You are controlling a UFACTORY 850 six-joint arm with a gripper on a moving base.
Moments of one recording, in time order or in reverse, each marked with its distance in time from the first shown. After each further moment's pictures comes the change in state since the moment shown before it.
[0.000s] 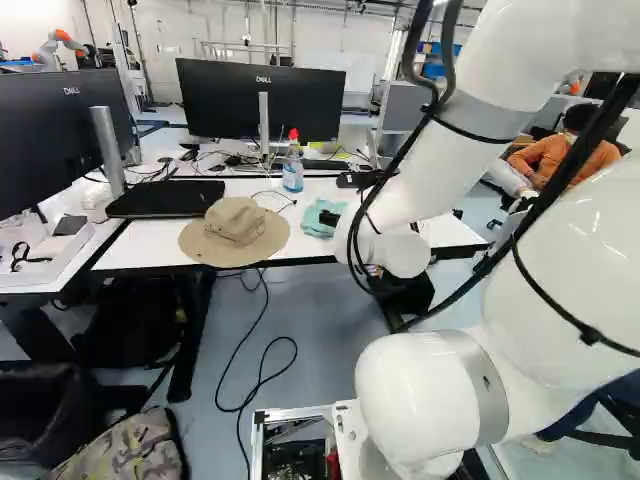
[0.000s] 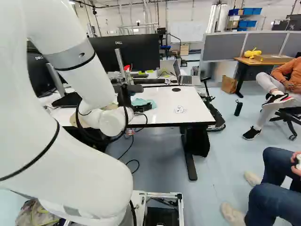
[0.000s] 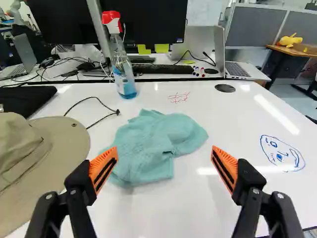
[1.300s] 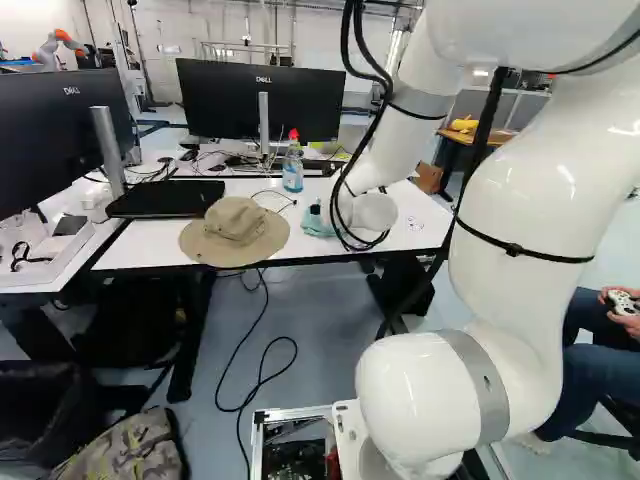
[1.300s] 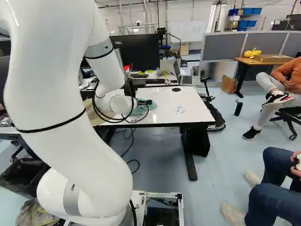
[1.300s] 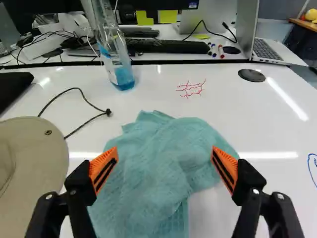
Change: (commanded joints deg) arm 1.8 -16.5 -16.9 0.0 -10.7 0.0
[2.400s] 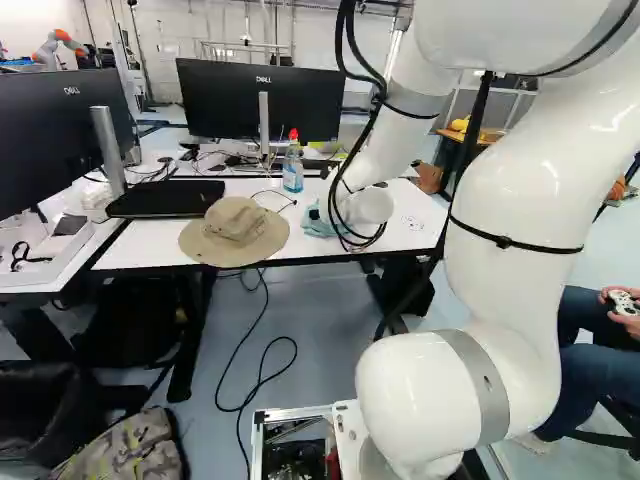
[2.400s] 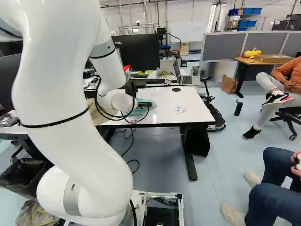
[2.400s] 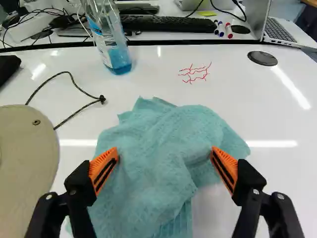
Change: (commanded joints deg) arm -0.4 -2.5 -2.8 0.0 -5.4 0.0
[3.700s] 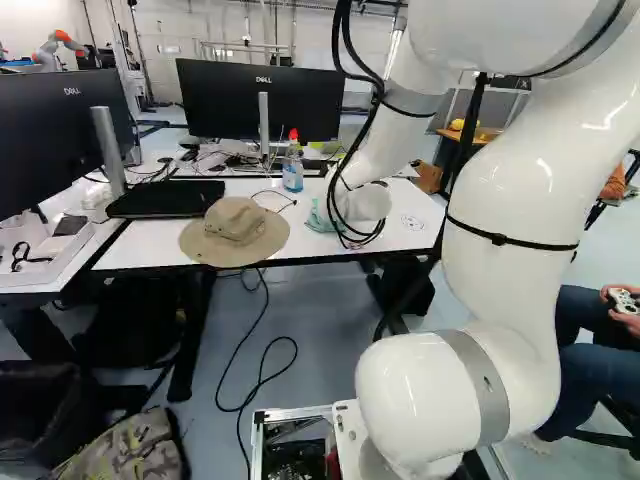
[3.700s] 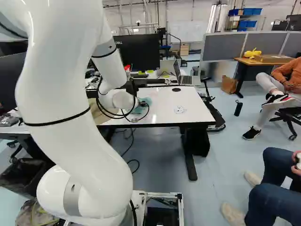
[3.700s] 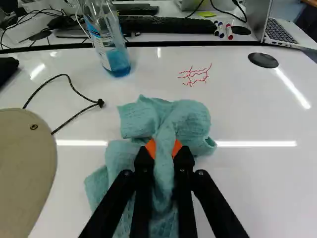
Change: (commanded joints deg) arm -0.1 -0.8 -1.0 0.0 -0.6 0.0
